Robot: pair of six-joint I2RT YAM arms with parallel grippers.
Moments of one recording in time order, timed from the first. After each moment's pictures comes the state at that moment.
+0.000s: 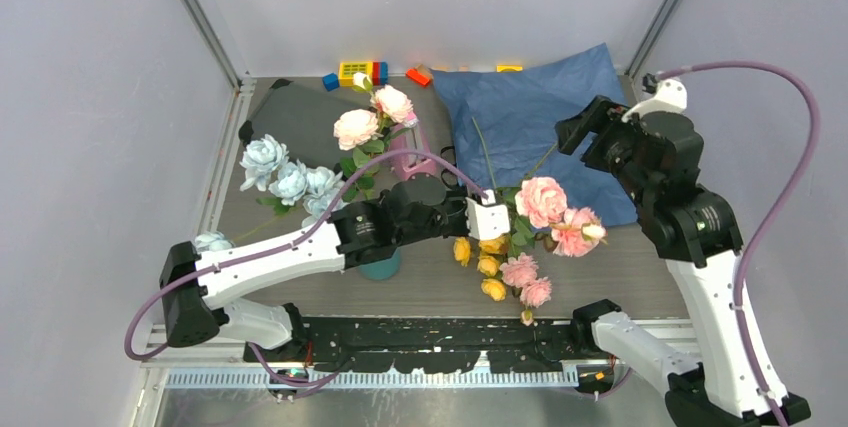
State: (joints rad) left arm -1.17 1.32 1.14 -0.16 -0.05 0.63; right arm 0.30 0.93 1.42 -0.81 0.13 0.47
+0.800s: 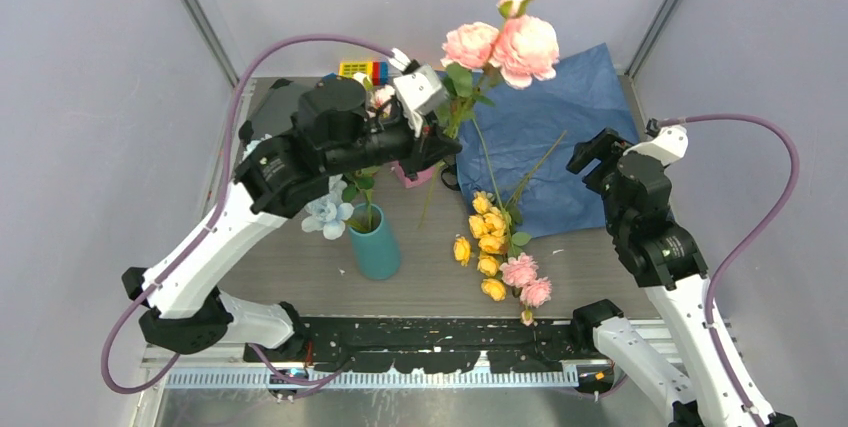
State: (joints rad) left arm -0.94 1.32 1.76 -0.63 0.22 0.05; right arm 0.30 0.71 0.98 -0.54 0.50 0.52
